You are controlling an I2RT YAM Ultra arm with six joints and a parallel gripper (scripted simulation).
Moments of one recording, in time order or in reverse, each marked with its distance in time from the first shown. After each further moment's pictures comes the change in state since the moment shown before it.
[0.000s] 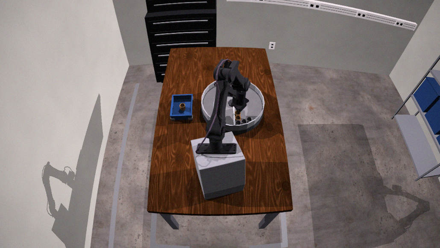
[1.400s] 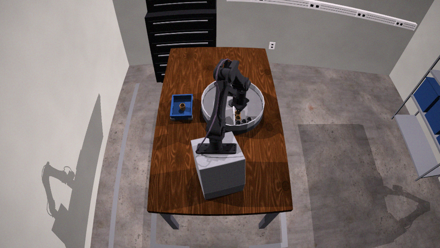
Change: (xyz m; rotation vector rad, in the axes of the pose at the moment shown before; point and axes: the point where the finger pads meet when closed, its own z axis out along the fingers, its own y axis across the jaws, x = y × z) arm 0.002 0.002 -0.005 -0.008 0.004 0.005
